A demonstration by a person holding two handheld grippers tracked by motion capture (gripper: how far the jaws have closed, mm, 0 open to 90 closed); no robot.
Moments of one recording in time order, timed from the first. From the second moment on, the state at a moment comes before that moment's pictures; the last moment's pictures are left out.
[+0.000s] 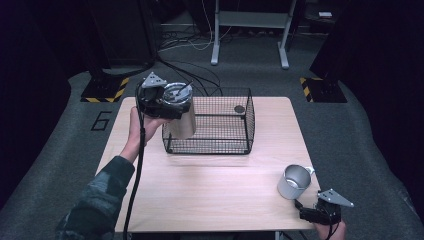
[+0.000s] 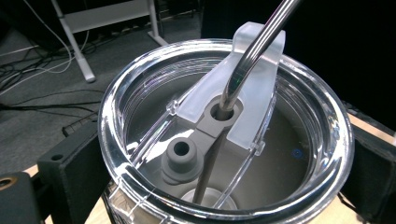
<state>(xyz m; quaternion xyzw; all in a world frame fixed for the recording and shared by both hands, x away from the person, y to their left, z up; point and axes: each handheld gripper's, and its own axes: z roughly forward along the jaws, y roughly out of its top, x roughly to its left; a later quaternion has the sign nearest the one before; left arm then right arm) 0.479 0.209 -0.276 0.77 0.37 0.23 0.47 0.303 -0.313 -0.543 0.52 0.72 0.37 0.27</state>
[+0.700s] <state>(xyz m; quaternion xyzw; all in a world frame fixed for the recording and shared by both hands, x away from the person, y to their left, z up) 0.519 0.191 -0.301 0.77 0.40 0.24 0.44 0.302 -0.312 -0.543 0.52 0.72 0.37 0.27</state>
